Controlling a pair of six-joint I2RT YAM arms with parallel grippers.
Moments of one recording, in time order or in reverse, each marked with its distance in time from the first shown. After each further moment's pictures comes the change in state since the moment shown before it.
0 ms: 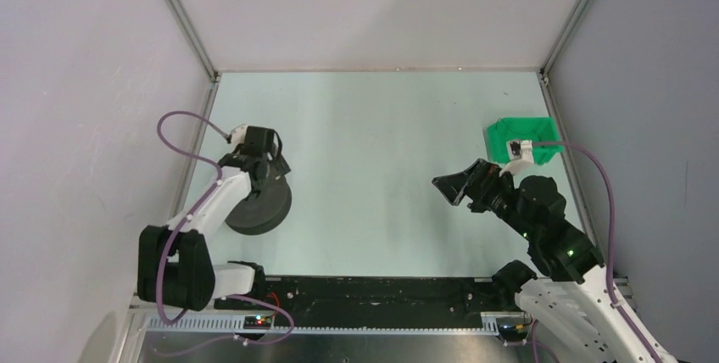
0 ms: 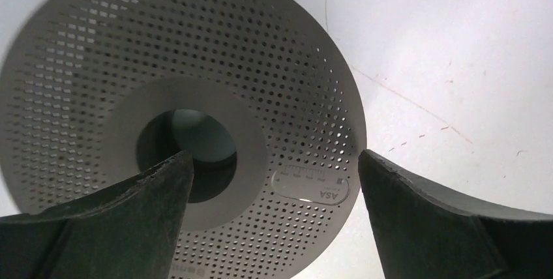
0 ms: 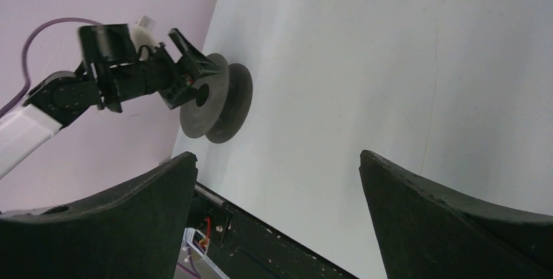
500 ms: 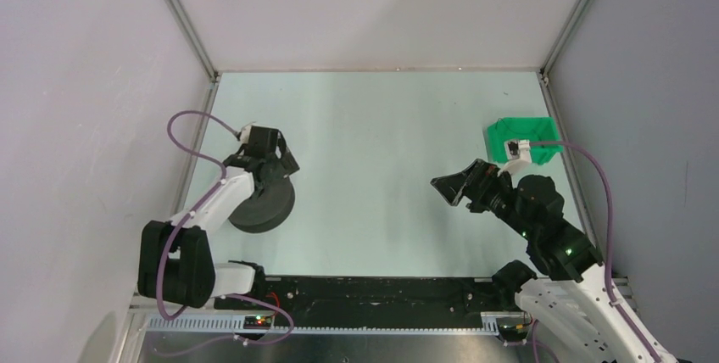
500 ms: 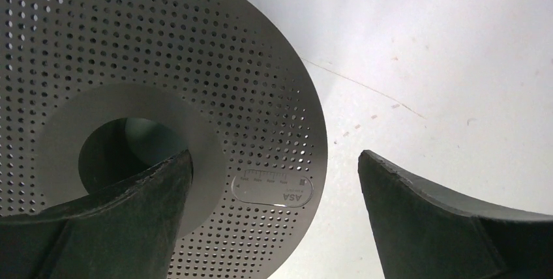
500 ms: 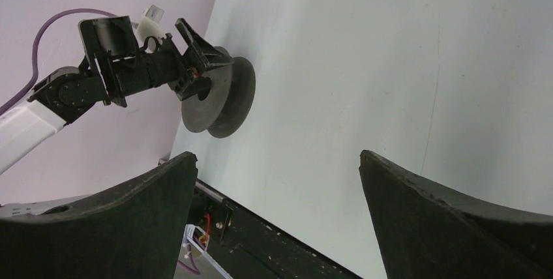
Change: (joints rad) left arm -0.016 0.056 -0.014 0.091 0.137 0.021; right arm 0.000 -0.002 -0.009 0.005 -0.017 0.000
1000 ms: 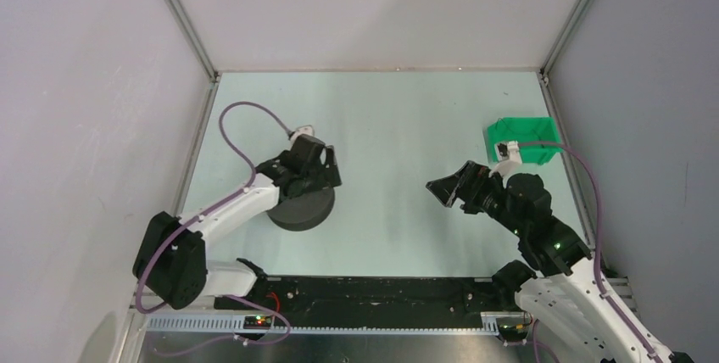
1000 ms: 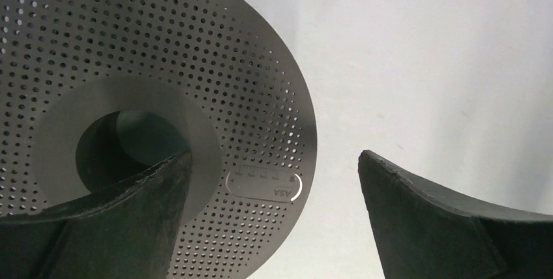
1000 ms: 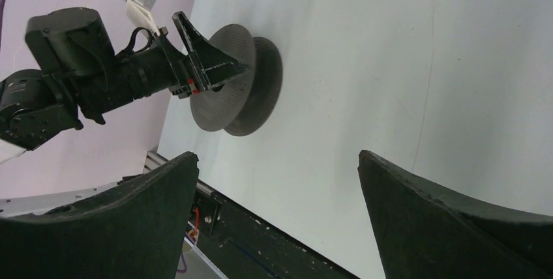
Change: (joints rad) left arm -0.360 0.003 0.007 0.053 0.040 -0.014; right arm 0.000 0.034 -0.053 0.027 -0.010 0.000
